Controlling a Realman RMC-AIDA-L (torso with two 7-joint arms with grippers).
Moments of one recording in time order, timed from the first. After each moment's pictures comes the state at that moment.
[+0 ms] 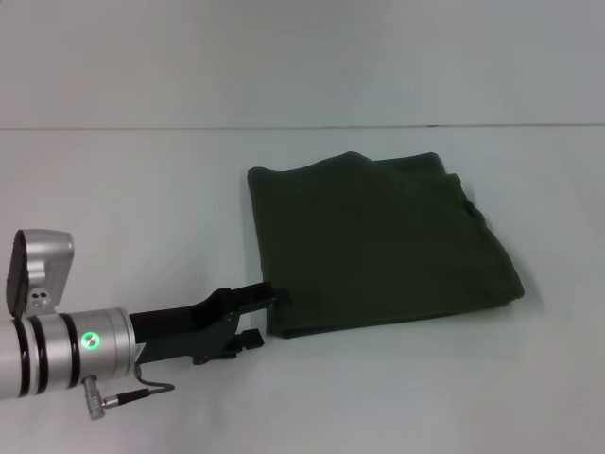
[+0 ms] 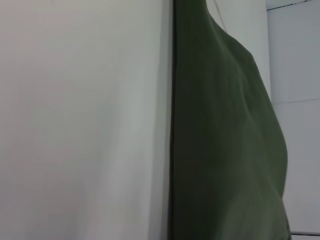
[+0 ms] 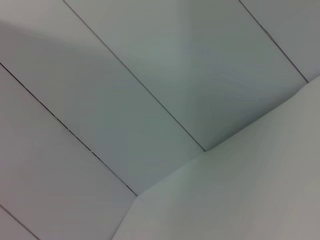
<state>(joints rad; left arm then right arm) -0.48 -2.16 0.84 0.57 1.97 1.26 -2.52 0.51 1.96 -0.38 -0.69 -1.79 -1.34 2.01</state>
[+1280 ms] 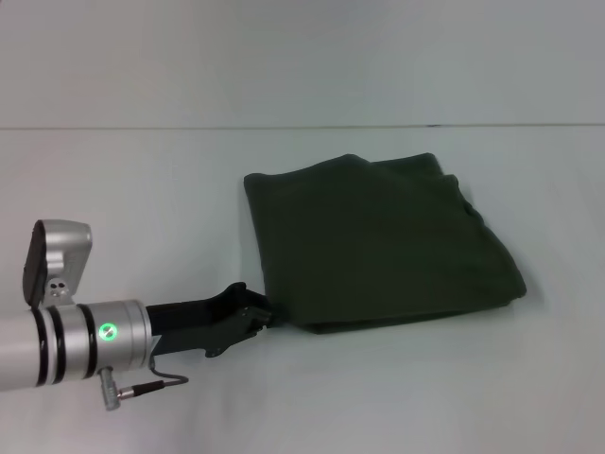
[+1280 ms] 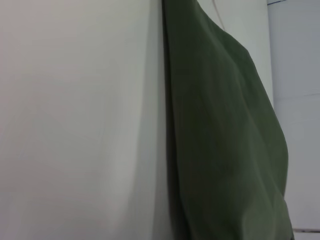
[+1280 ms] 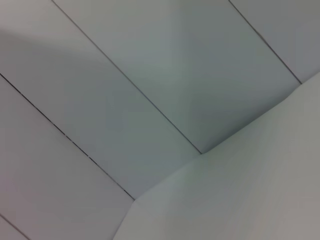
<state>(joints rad) -0.52 -2.16 0.86 0.53 1.96 1.22 -2.51 0.50 1.96 -0.37 -0.67 -1.79 -1.34 2.01</state>
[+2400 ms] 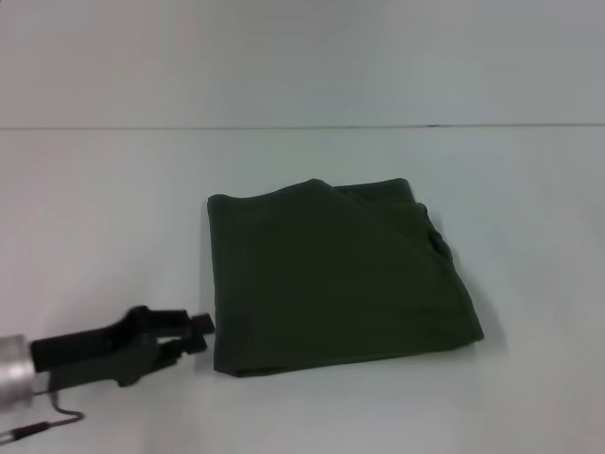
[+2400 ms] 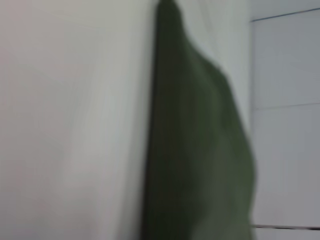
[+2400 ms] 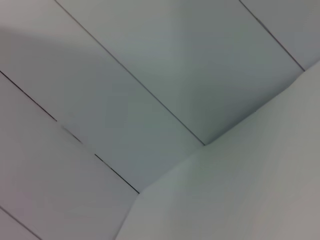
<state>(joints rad) -0.38 -2.06 0.71 0.55 1.96 1.49 -2.45 0.51 1.96 -0.37 -0.65 -1.80 -1.33 2.02</state>
